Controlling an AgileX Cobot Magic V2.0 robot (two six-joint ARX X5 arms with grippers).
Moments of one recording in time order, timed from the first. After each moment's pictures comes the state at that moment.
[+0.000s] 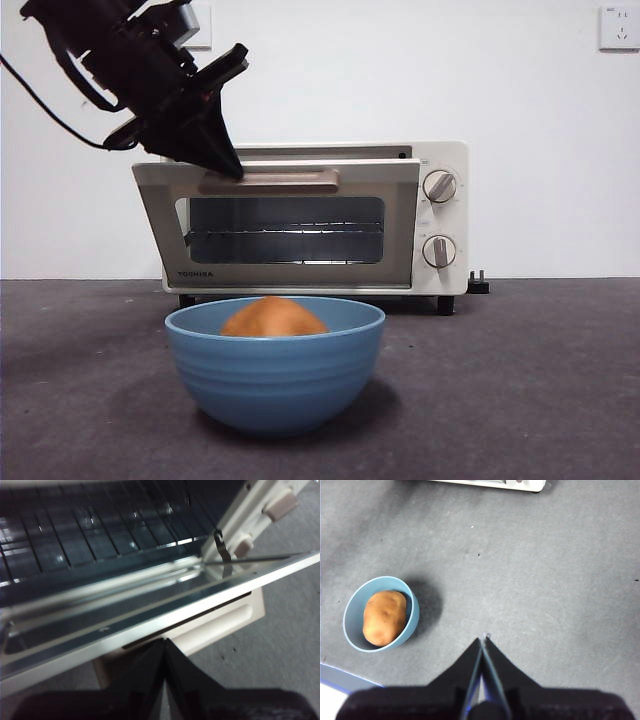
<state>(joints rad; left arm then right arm) -0.35 1.59 1.18 -0.27 0.28 -0.11 0.43 0.73 0.97 -1.02 -0.08 0.20</state>
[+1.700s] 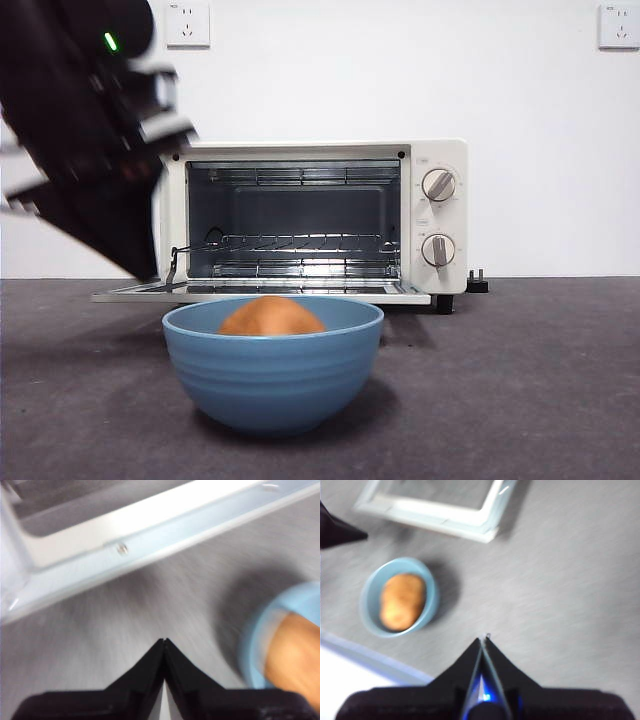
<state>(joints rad) -0.44 1.43 0.97 -0.62 0.16 -0.04 0.43 0.82 0.97 -1.02 -0.21 0.22</state>
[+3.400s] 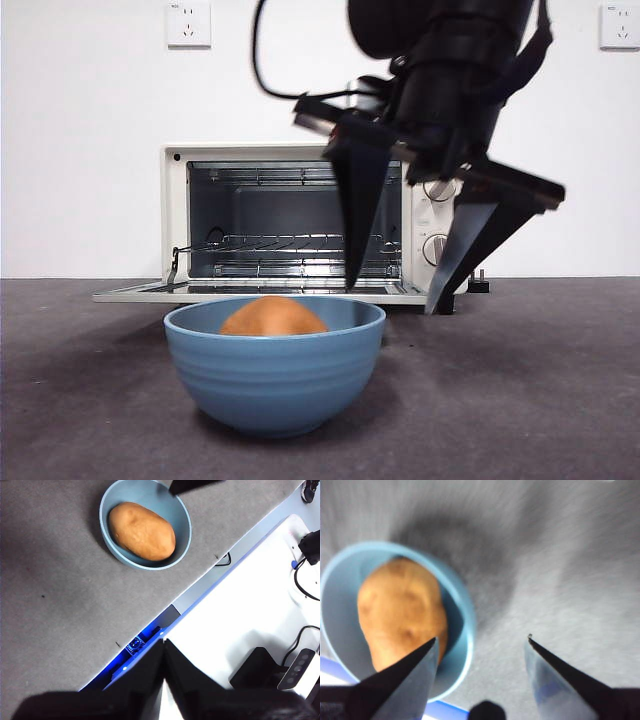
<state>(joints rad) -0.49 0.84 0.98 -1.19 0.42 -0.03 0.74 1.67 1.22 -0.88 -0.19 0.50</state>
